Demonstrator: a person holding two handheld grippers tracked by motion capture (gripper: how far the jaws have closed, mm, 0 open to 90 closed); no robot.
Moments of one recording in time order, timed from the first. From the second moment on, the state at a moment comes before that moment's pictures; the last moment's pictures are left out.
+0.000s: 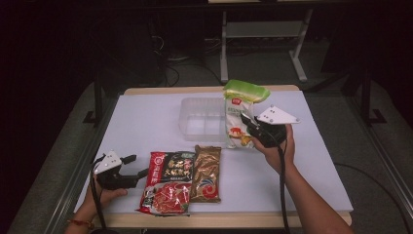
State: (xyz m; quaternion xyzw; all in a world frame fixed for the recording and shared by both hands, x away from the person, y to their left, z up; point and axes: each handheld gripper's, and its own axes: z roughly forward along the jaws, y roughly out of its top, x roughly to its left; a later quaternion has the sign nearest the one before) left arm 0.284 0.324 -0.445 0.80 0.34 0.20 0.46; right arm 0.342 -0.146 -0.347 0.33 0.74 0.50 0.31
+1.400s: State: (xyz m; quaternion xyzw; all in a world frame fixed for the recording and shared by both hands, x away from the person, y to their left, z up) left arm 0.281 0.330 -0.441 0.78 0.35 0.21 0.47; right arm 0.417 -0.096 -0.334 0.35 0.72 0.45 0.40
